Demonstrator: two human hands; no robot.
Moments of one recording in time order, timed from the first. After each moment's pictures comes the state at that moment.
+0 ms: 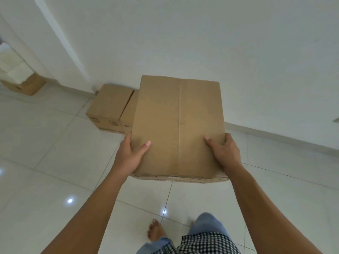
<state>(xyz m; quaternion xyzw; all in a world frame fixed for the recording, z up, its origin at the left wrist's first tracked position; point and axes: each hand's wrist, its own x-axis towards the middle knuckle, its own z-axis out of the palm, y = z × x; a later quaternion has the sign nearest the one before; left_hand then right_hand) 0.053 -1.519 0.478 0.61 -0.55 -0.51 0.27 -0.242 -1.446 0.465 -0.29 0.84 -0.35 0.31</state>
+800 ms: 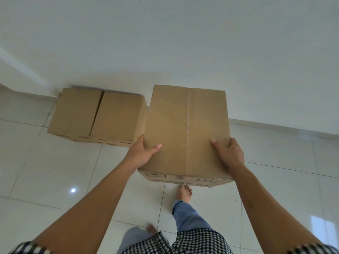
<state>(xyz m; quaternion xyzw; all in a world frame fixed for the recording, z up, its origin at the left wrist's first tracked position) -0.144 -1.741 0.395 0.60 -0.57 -0.56 0.03 -0.418 -1.602 0.376 -0.16 0.88 -0.29 0.35</state>
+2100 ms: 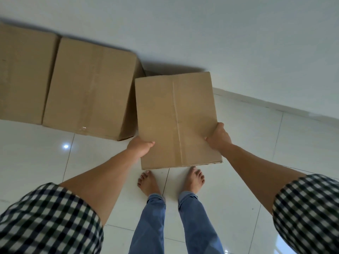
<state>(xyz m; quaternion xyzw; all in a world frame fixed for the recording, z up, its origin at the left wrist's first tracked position) -0.166 -1.910 0.009 0.70 -0.42 -0.56 -0.14 -0.444 -1.825 0.018 -0.24 0.86 0.01 0.46</state>
